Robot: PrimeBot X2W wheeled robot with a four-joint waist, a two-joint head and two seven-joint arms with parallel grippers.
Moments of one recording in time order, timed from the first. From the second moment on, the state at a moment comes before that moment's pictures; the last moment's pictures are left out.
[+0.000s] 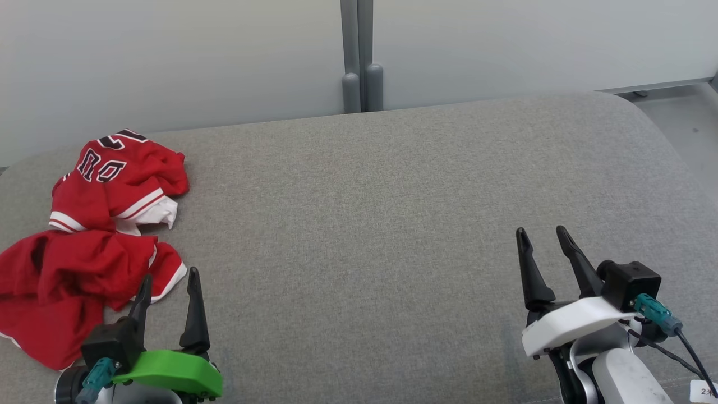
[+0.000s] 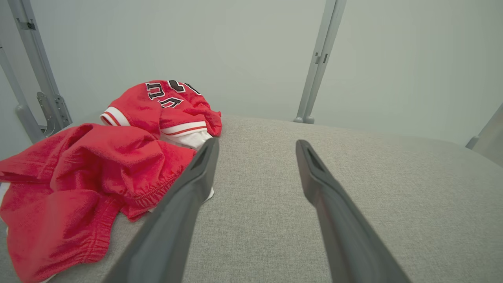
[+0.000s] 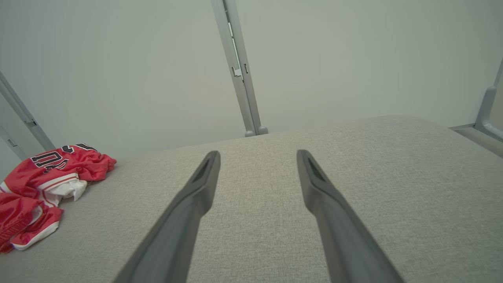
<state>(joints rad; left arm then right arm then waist) 0.05 0.05 -0.11 0.09 -0.34 0.08 -0.19 0.01 -0.07 0.21 0.12 0.31 -0.04 -0.19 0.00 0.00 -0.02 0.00</state>
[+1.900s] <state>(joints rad) 0.07 0.05 -0.14 0.09 -0.14 0.11 -0.25 0.02 -0.08 0.23 0.09 0.07 -0.06 -0.25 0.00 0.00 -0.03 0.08</state>
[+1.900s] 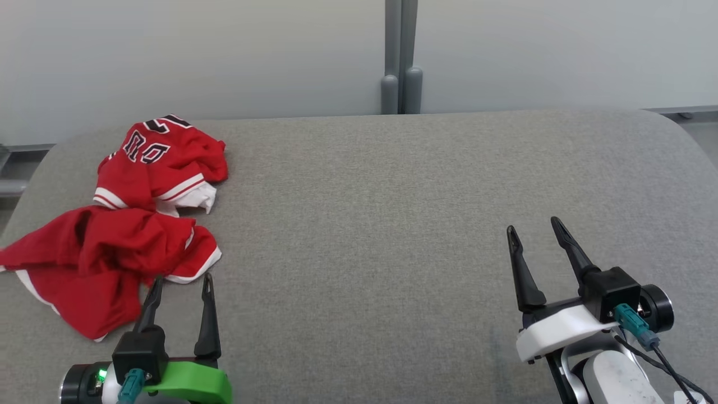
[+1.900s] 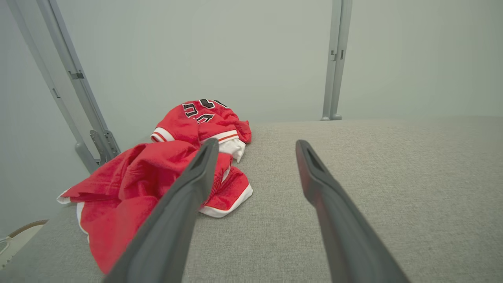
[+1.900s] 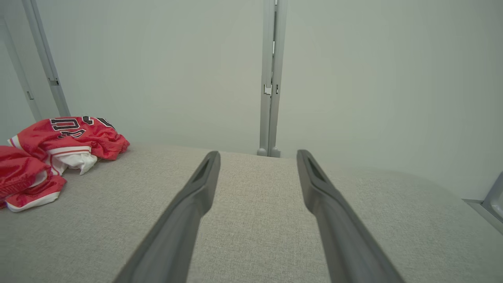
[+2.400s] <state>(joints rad) 0.07 0.05 -0.10 0.08 -0.12 0.12 -0.25 0.01 -0.07 0.27 0.10 0.08 -0.02 -0.25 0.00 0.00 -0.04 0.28</state>
